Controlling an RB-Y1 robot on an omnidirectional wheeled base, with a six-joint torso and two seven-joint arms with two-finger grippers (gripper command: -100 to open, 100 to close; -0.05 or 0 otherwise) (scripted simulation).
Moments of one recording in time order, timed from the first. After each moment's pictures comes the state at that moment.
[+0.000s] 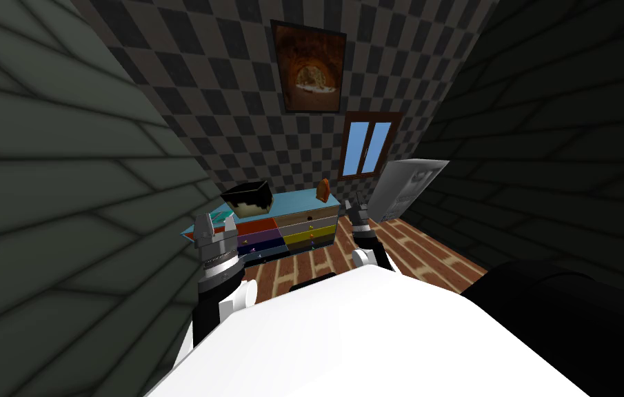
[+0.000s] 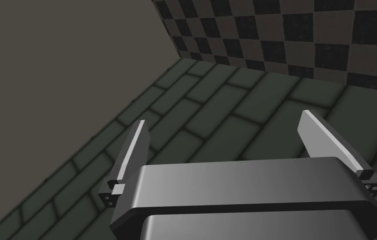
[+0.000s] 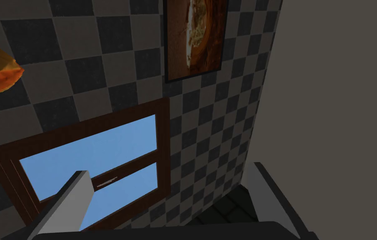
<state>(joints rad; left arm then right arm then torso) 0.48 -0.03 0.00 -2.25 0.00 -0.59 -0.17 0.48 -0.01 0.04 -2.21 -0.09 -0.46 0.06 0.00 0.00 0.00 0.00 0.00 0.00</state>
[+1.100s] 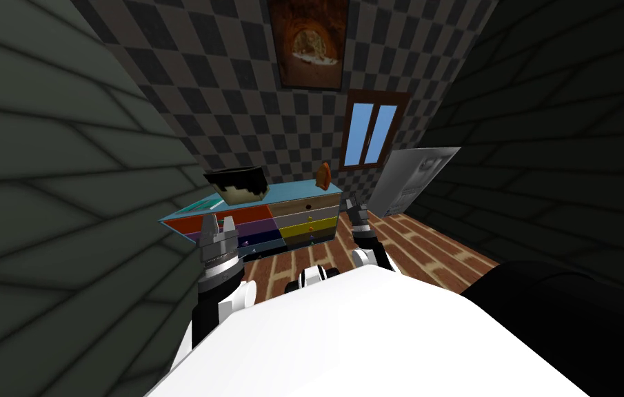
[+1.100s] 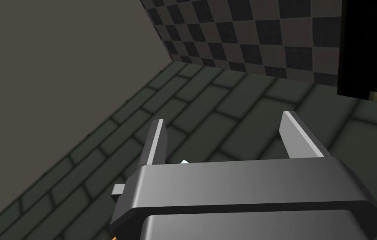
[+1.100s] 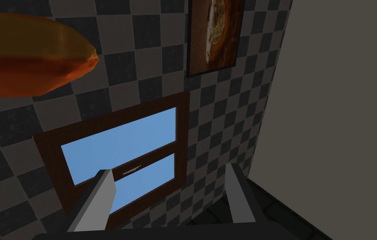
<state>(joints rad) 0.48 -0.01 0.00 -2.25 0.00 -0.59 -0.17 0.48 -0.01 0.04 -2.21 -0.09 -0.46 0.06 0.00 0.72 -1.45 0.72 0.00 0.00</state>
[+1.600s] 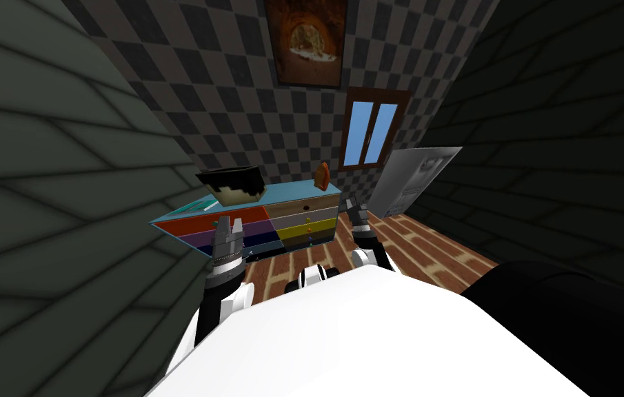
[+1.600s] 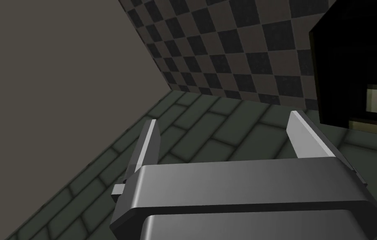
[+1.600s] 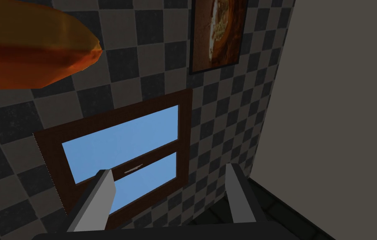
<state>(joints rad) 0.45 0.11 0.01 -2.15 0.00 -0.63 -0.17 0.48 -0.01 0.04 -2.21 -0.09 -0.46 0.06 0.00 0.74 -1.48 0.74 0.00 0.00</state>
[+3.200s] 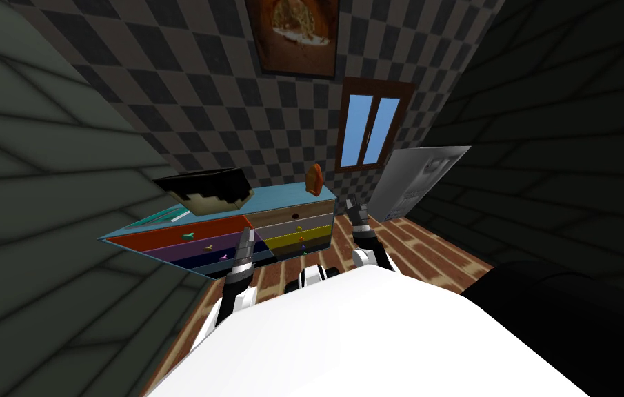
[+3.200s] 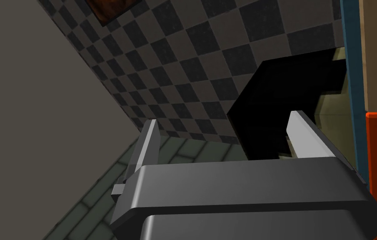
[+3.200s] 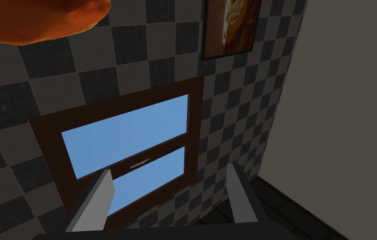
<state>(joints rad) 0.35 0.19 0.01 -1.74 -0.02 -0.77 -0.16 0.48 -0.01 0.04 -2.21 -0.09 -0.46 0.06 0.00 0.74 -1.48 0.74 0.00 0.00</state>
